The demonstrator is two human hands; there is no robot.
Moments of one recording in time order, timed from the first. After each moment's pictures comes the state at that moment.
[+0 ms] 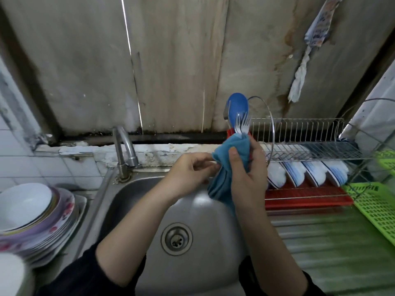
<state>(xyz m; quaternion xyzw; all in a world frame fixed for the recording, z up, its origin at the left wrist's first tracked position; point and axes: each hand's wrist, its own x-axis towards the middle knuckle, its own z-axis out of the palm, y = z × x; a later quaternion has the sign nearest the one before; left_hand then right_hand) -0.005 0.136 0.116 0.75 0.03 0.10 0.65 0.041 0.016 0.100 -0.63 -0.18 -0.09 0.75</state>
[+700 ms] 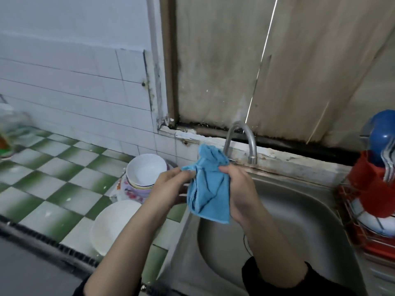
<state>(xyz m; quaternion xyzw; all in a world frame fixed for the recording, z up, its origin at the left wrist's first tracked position) -0.205 0.296 0.087 0.55 0.34 0.26 0.71 -0.083 0.212 0.086 -0.50 -0.13 0.44 0.73</state>
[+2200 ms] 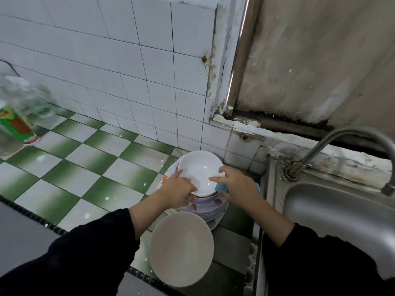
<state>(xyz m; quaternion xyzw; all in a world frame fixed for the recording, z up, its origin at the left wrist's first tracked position) -0.254 0.578 -0.080 0.98 0.15 -0.15 0.02 -0.093 0.436 -0.049 -0.78 -0.62 0.06 0.02</state>
